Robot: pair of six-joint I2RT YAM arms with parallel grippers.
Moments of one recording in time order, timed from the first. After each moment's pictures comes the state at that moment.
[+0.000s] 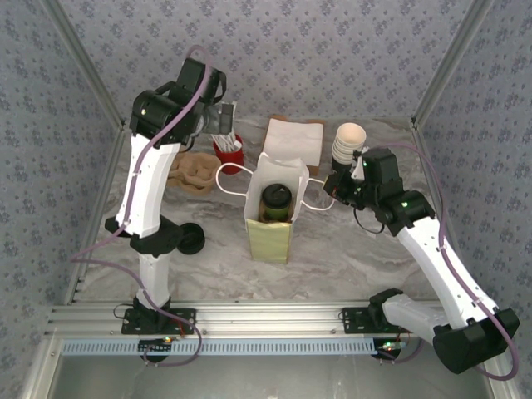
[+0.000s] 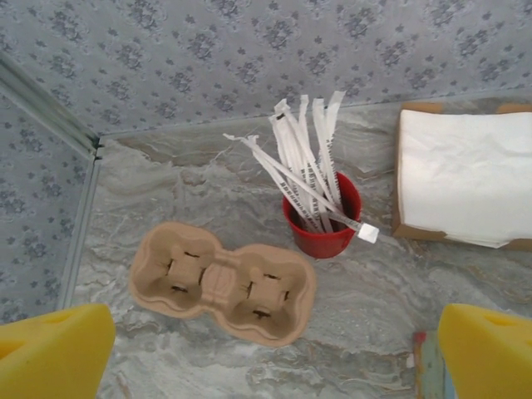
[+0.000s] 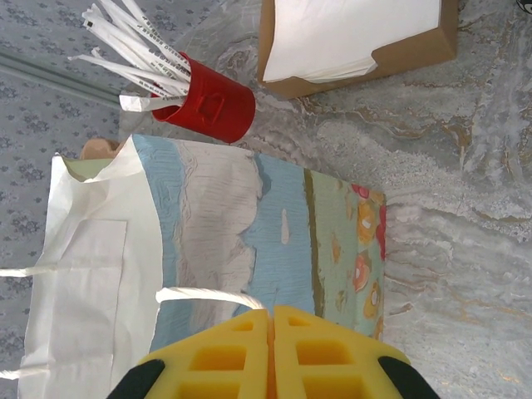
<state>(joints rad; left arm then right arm) -0.60 2.02 2.92 -1.69 -0.51 -0.30 0.36 1.04 1.10 -0.70 -0.26 0.77</state>
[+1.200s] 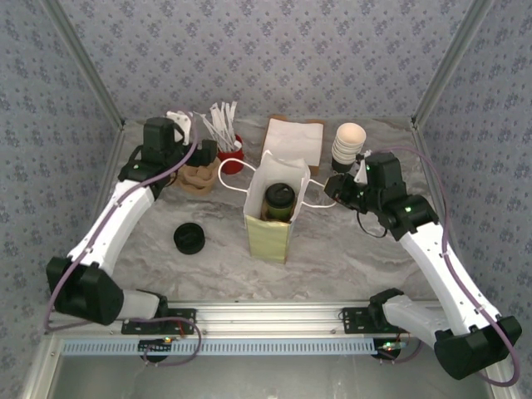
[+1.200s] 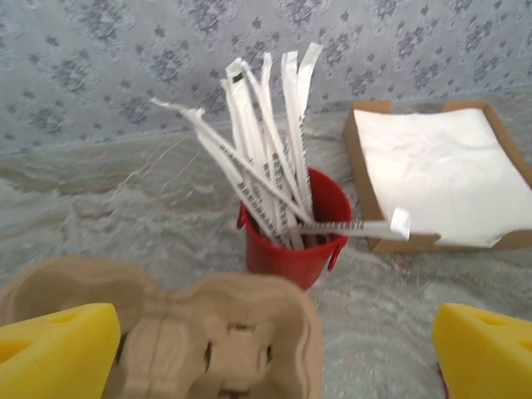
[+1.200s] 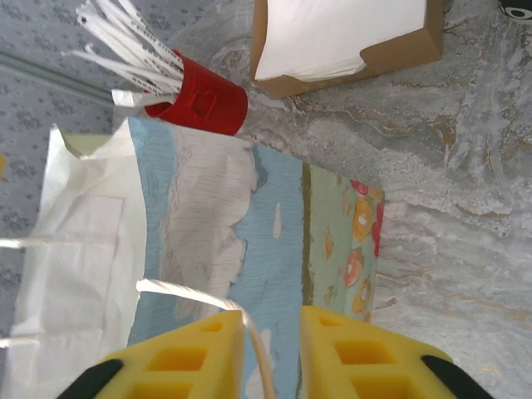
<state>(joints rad) -0.28 1.37 1.25 -0.38 0.03 -0.08 0.35 1.01 1.09 -0.73 -0.26 0.74</state>
